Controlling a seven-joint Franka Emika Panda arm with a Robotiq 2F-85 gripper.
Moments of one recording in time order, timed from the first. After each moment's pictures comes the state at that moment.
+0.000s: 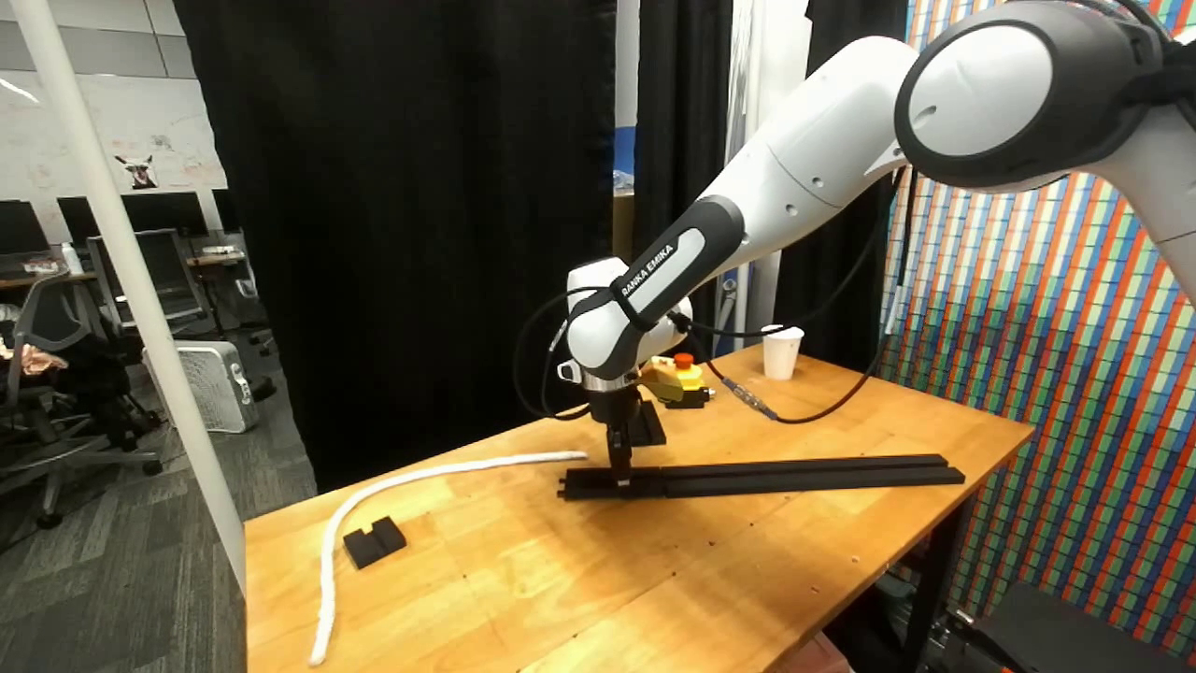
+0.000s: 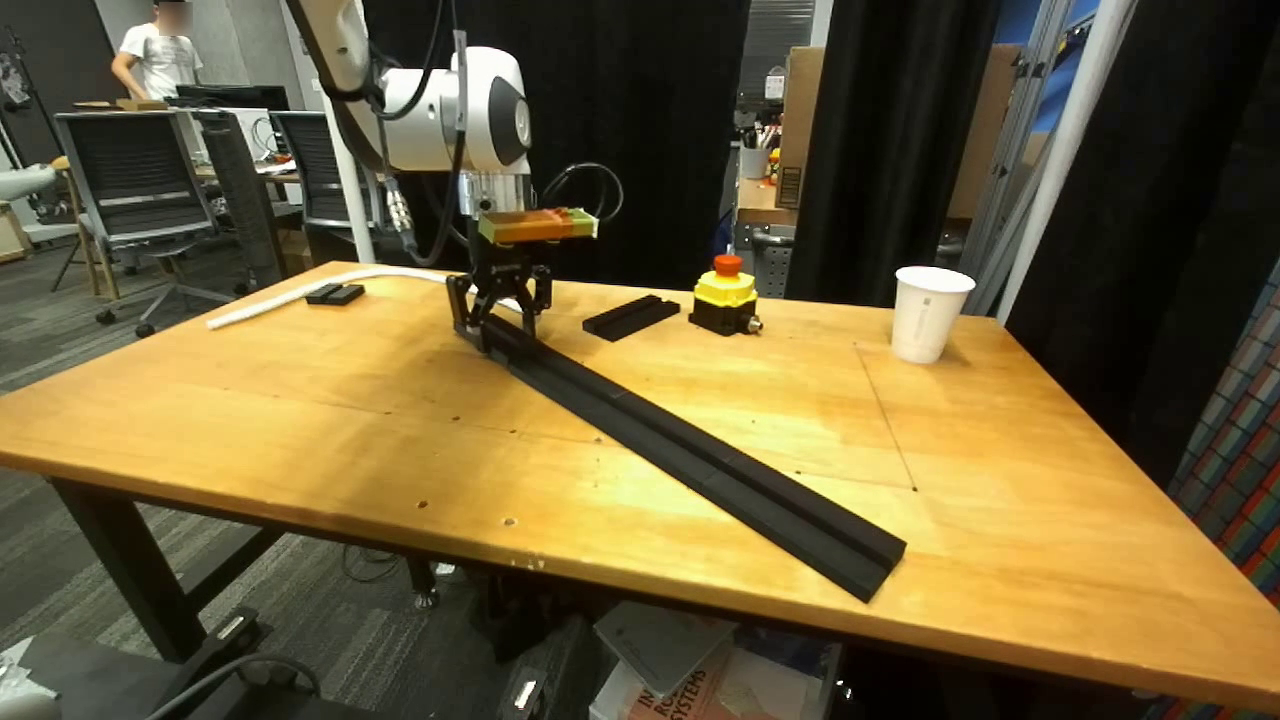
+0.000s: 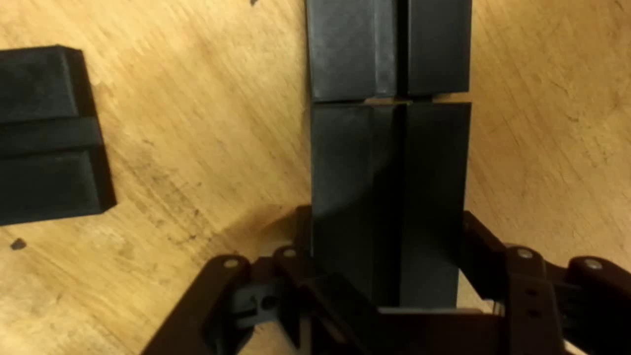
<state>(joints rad) 0.03 0.61 0.16 -1.75 -0.15 2.22 -0.71</state>
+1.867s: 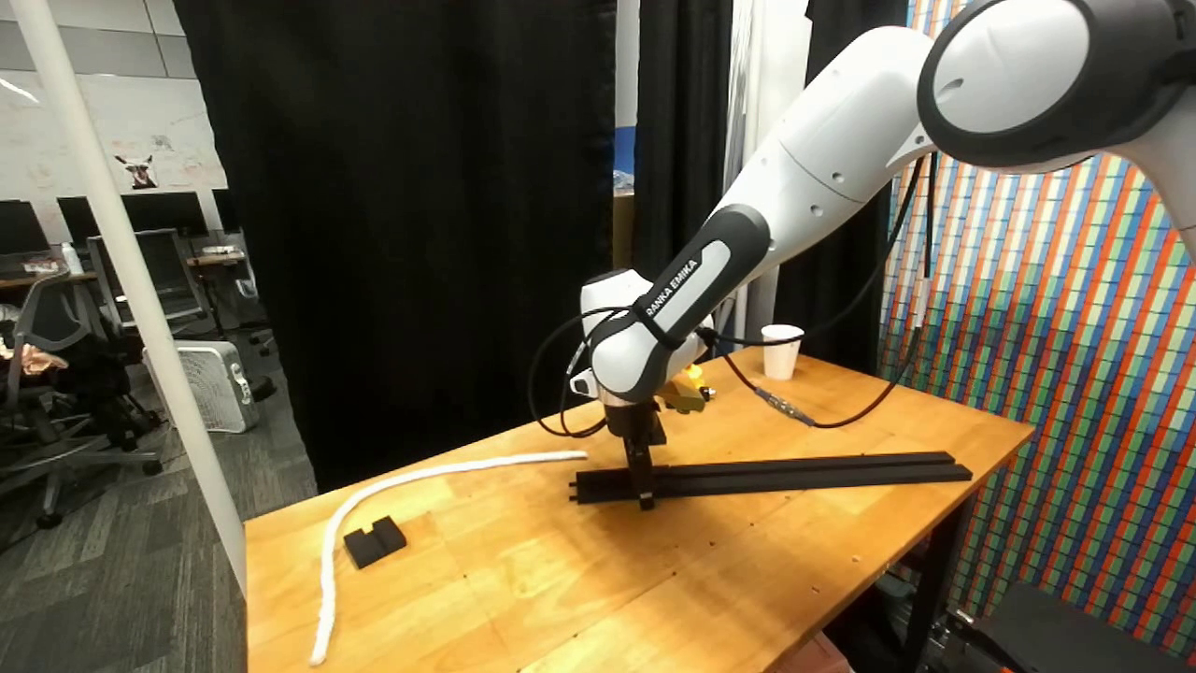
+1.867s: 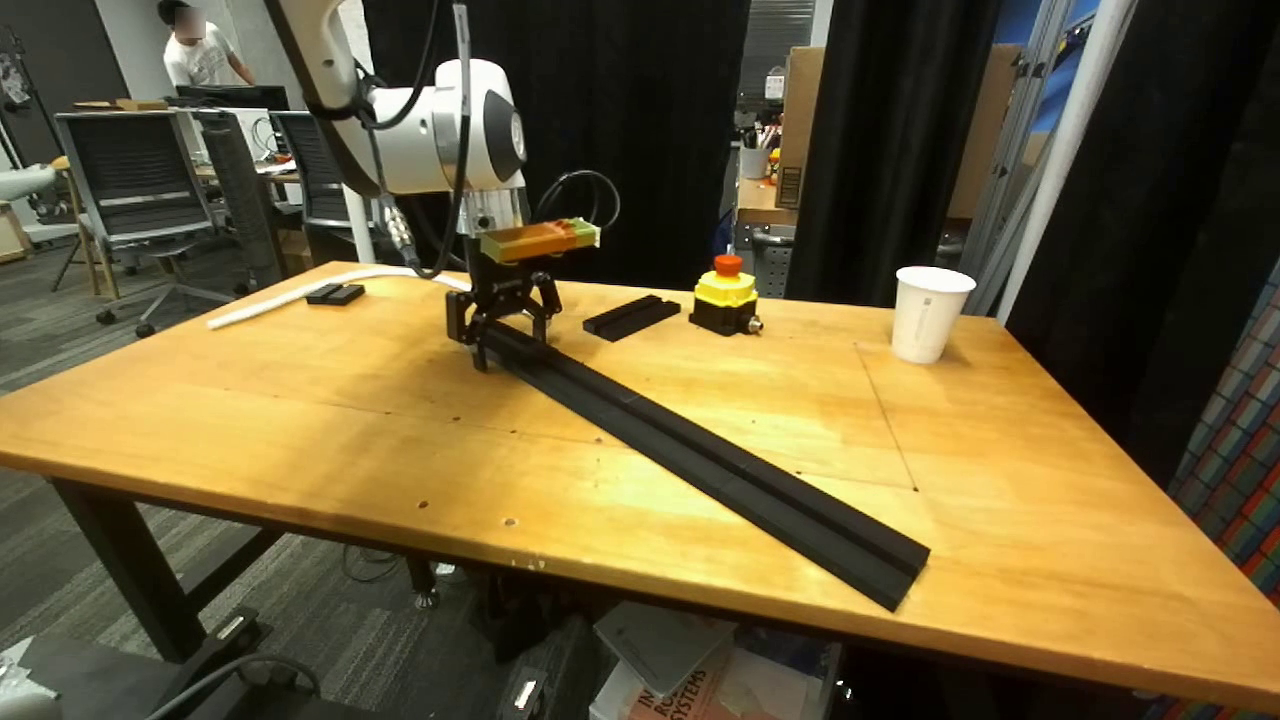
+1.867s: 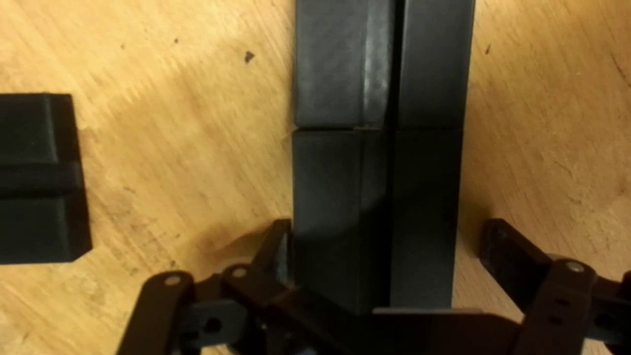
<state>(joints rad) 0.03 0.55 0.14 -1.89 -0.23 2.32 -0.73</state>
